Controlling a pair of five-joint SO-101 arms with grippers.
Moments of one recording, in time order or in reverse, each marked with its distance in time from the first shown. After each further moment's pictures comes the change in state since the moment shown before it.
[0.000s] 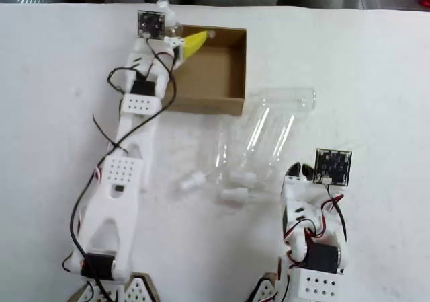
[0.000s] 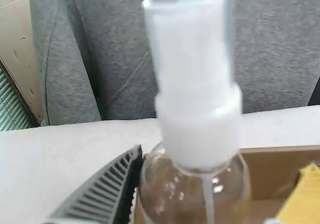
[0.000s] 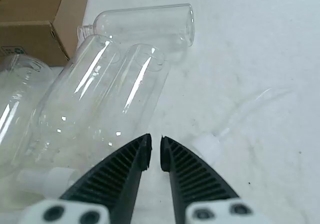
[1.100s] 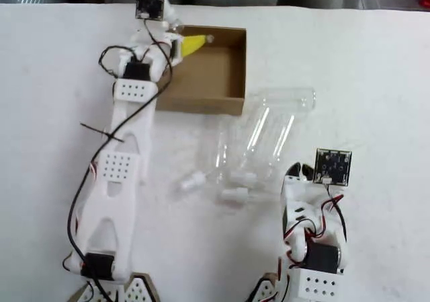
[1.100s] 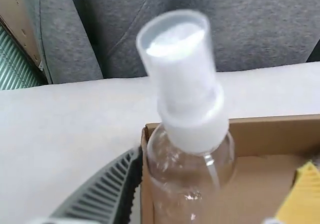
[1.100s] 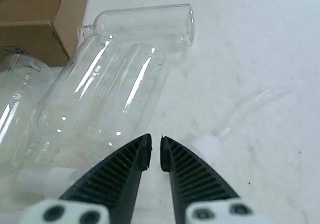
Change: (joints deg) left arm 0.0 -11.3 -0.9 28.2 -0.1; right arm 0.0 0.0 0.0 0.0 0.0
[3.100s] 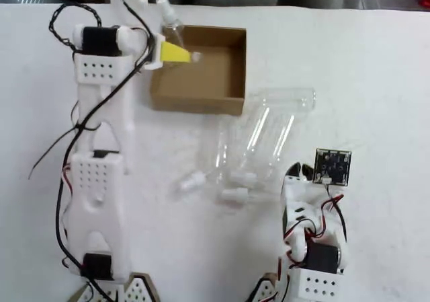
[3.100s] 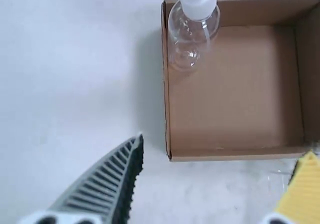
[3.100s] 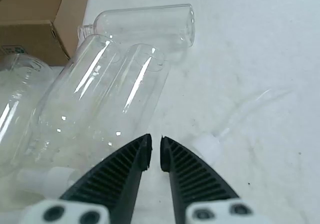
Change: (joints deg) left arm -1.4 -36.6 10.5 54.2 0.0; right arm 0.0 0.0 0.0 0.0 0.3
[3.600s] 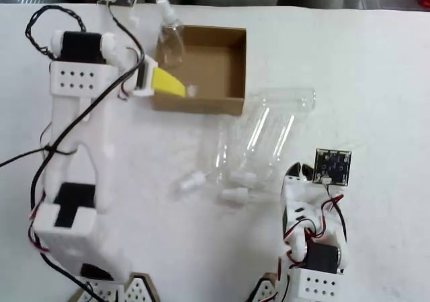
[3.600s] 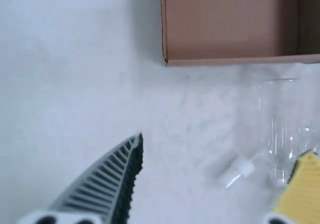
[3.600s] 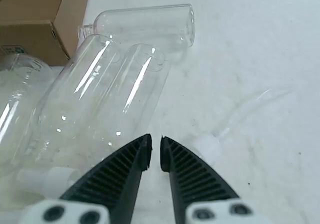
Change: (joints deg) left arm 0.3 -36.7 50.5 -0.2 0.0; right arm 0.0 0.0 0.0 0.0 0.0
